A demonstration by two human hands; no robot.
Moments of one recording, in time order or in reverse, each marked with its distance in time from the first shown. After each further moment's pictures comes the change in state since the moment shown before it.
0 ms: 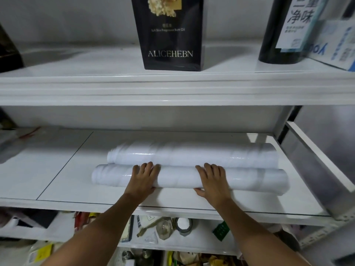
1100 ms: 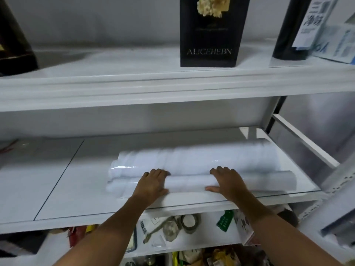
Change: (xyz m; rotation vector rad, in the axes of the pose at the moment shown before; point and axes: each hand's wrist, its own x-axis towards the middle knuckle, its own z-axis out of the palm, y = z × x) left_hand -0.009 -0.029 0.001 -0.429 -0.135 0.152; right_hand -0.017 -0.010 -0.019 -0.003 -0.208 0.055
